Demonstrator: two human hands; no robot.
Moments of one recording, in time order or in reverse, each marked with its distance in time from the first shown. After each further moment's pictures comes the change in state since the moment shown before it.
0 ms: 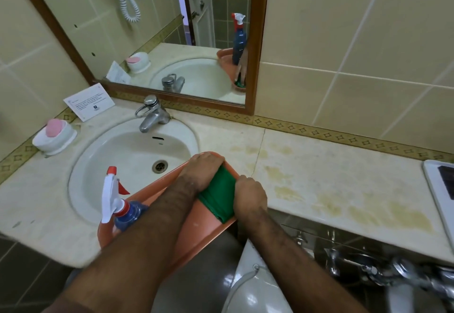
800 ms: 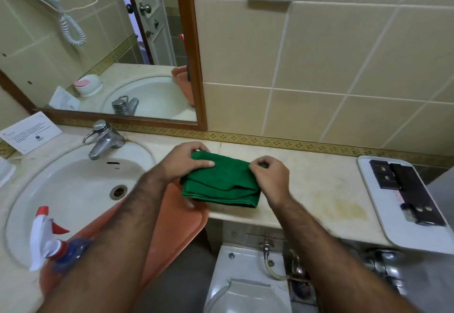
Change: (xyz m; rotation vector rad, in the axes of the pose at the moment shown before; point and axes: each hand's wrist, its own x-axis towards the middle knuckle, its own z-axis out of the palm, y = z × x) left_hand 0.037 0.058 -0.110 -1.068 -0.025 -0.129; right_hand 0.012 0.136 -0.111 0.928 0.395 0.283
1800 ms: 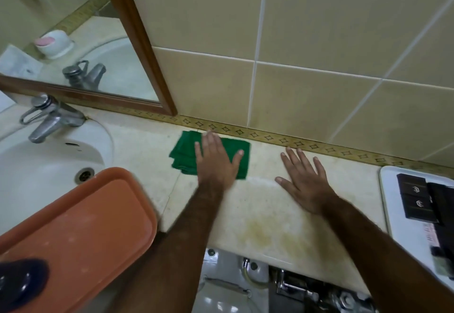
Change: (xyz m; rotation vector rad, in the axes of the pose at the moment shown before) left_hand 0.155 -0.015 0.214 0.738 0.318 -0.219; right_hand 0.197 0.181 -0.088 -0.993 -0.540 -0.495
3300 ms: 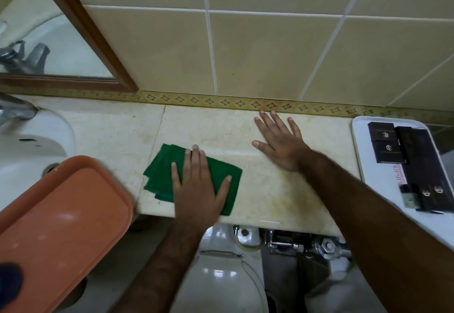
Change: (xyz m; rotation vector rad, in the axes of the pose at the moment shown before) left_hand -0.127 -0.016 0.024 0.081 0.021 0.197; right_hand 0.000 0.000 -0.003 0.038 -0.025 0.007
